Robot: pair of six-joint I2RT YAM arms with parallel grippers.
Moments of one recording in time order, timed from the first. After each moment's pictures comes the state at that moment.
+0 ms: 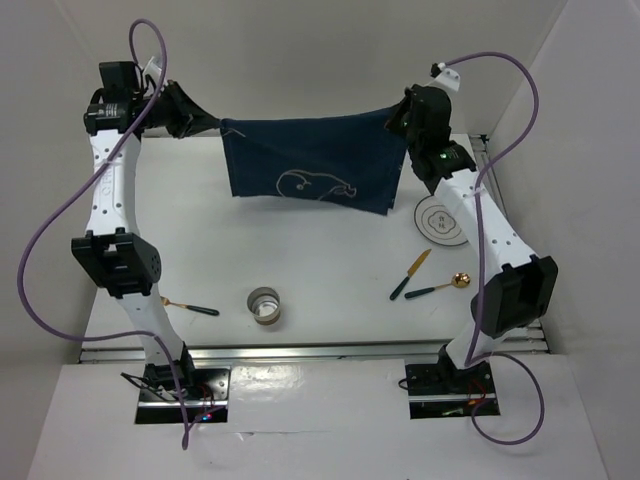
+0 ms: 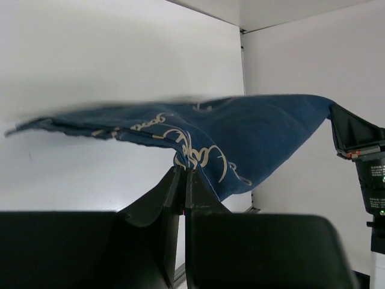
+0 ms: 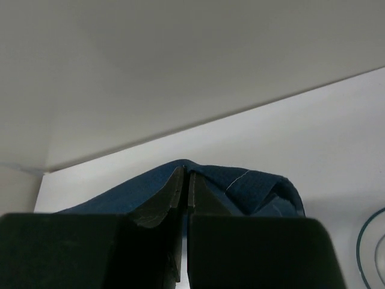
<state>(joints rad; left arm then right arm) 0.16 1.96 2.26 -0.91 0.77 -0.54 0.33 1.60 1.65 -0.20 0.33 0.50</state>
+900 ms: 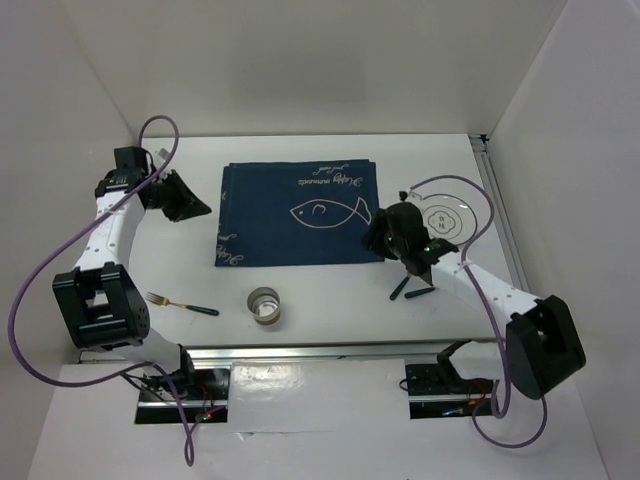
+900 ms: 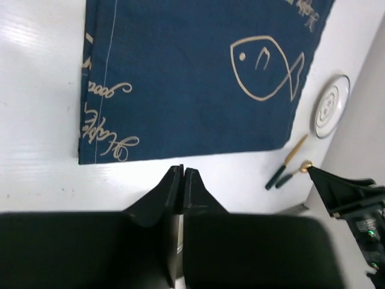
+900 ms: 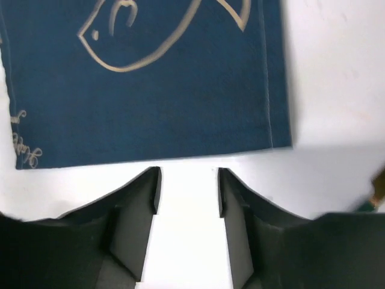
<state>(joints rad) 0.23 1.55 1.33 -0.75 0.57 -0.45 0.49 1.24 0.74 -0.18 0.16 0.74</state>
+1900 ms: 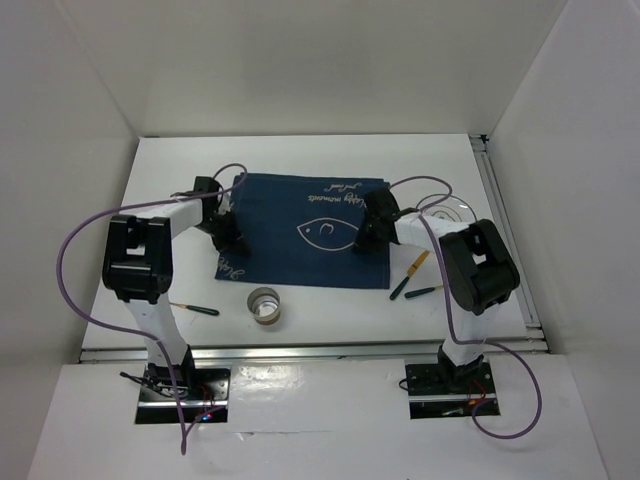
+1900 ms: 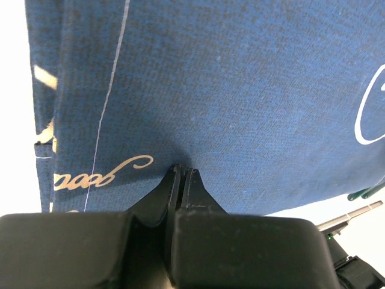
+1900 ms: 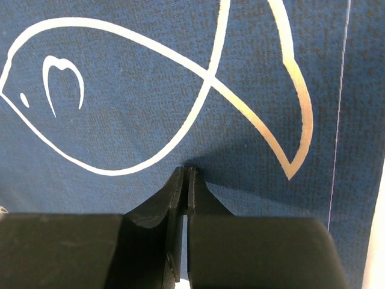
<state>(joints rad) -0.04 1.91 1.21 -0.60 0.36 -0.48 0.41 1.83 1.06 -0.26 -0.05 0.77</state>
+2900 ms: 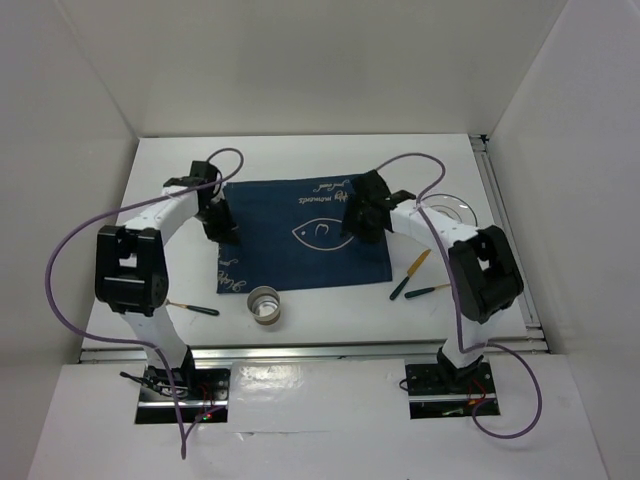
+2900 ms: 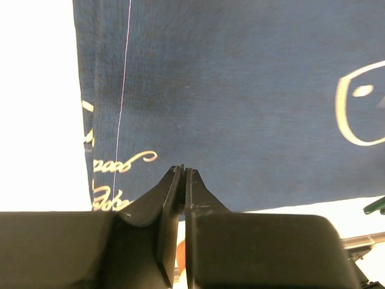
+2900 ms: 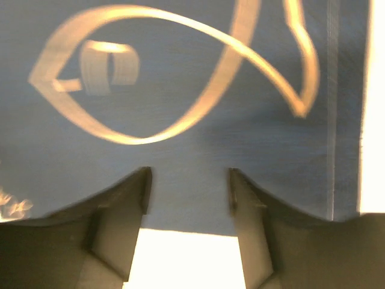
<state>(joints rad) -0.07 1.81 1.29 -0.76 0.21 -0.47 0.46 1.78 1.20 -0.48 0.03 0.73</state>
